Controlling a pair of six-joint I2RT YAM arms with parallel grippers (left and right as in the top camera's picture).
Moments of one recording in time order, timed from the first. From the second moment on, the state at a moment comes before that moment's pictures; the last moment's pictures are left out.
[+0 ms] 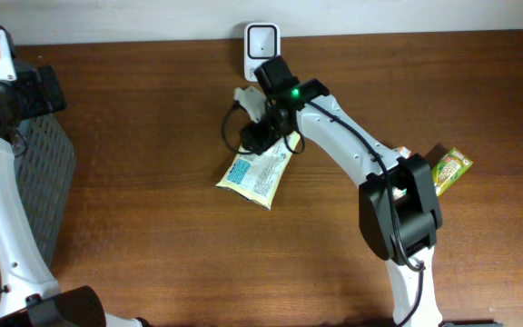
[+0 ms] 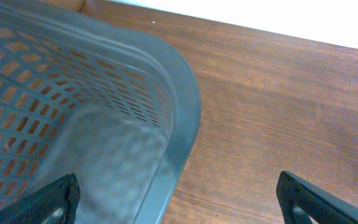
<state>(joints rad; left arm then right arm) 0.36 1.66 1.91 -1.07 -0.02 0.09 0.49 2.21 1.87 -0.85 -0.35 -0.22</state>
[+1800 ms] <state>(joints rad) 0.36 1.66 1.91 -1.07 -0.02 0.09 0.24 2.54 1.96 -0.91 -1.01 0.07</state>
